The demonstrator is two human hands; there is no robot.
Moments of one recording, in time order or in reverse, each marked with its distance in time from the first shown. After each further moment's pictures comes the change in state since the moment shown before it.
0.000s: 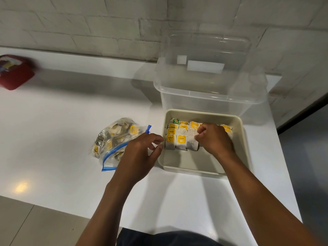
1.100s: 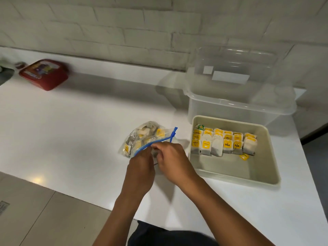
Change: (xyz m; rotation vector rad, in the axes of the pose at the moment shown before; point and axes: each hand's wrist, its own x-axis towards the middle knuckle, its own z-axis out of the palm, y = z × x) left_hand -0.052 -0.039 -0.047 0.078 -0.015 -0.385; right_hand -0.119 -0.169 0.058 0.148 -0.150 -0.574
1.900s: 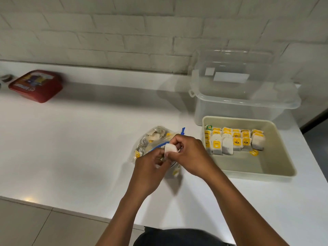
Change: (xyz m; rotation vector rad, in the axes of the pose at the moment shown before) left_hand 0.019 -0.025 -0.039 -0.356 -0.147 0.008; right_hand 0.018 -0.012 -0.001 0.223 0.068 0.268
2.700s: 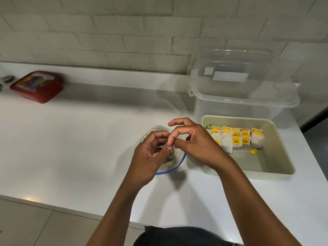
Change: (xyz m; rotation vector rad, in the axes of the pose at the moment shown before) left_hand 0.010 0.017 -0.012 -0.501 -0.107 0.165; right_hand -0.004 -0.027 -0.043 0.174 -0.088 -0.202
